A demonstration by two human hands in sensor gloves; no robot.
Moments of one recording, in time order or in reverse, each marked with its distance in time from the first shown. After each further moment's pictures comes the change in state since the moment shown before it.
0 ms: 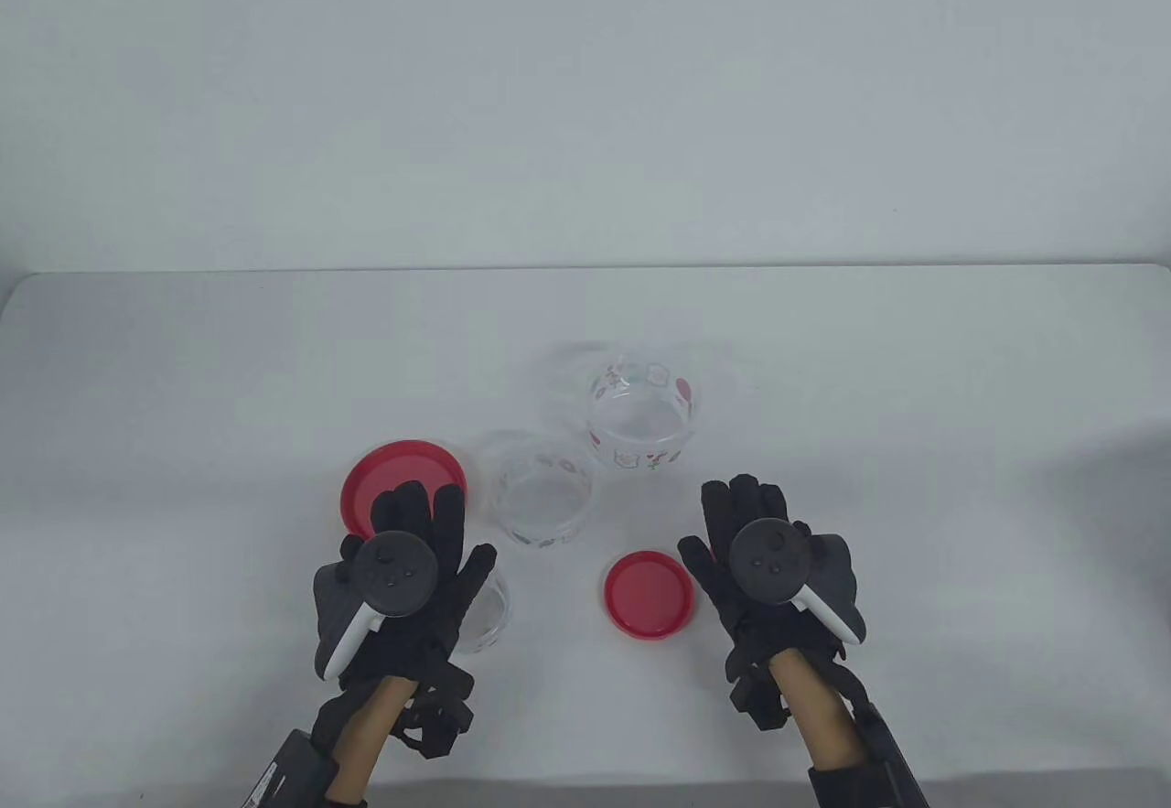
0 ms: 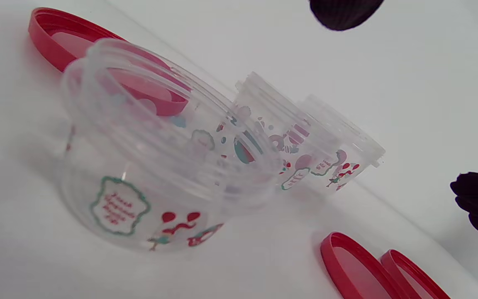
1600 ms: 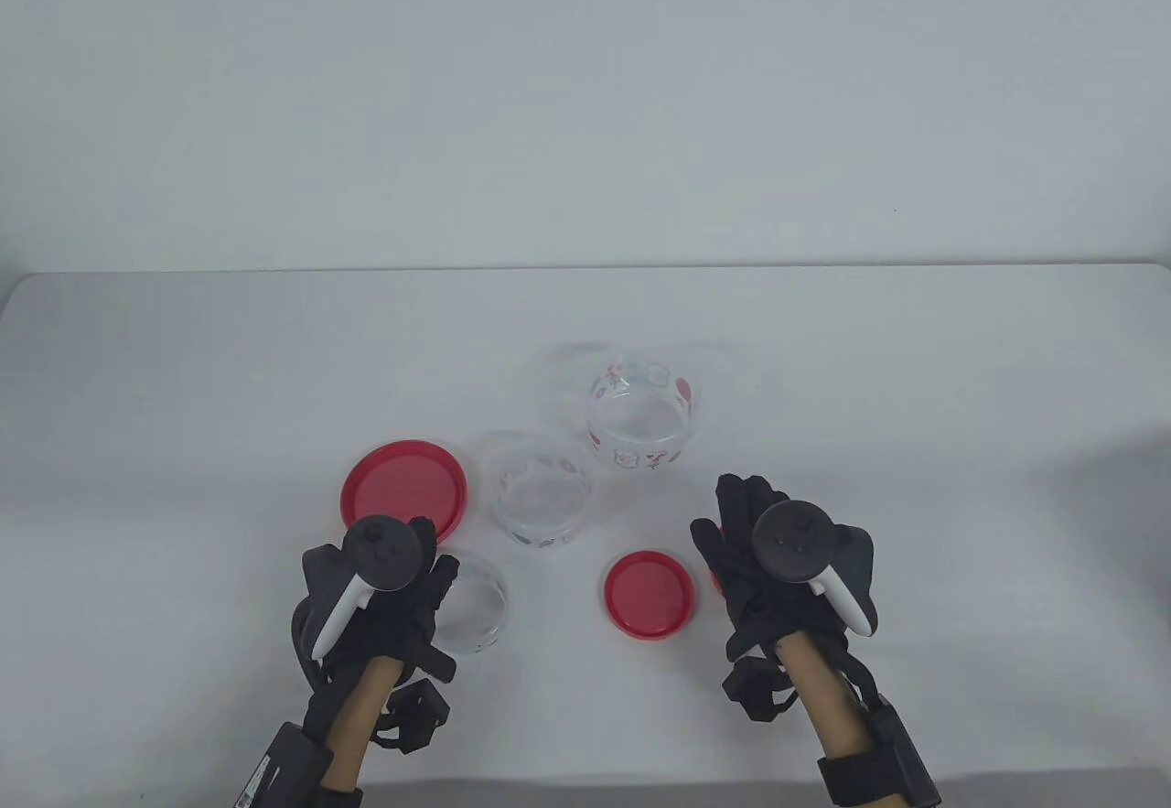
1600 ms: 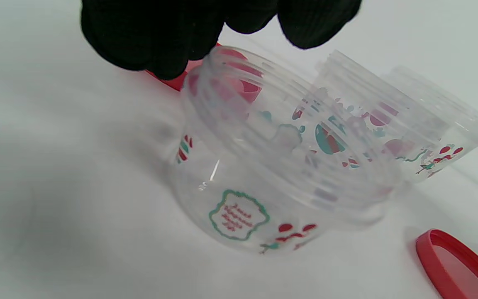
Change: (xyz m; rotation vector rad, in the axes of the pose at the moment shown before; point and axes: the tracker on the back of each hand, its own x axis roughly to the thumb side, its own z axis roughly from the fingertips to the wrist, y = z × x) left_hand -0.021 0.009 -0.010 -0.105 0.223 -0.083; right_hand -0.015 -0.007 -0.007 0.048 0.108 -0.253
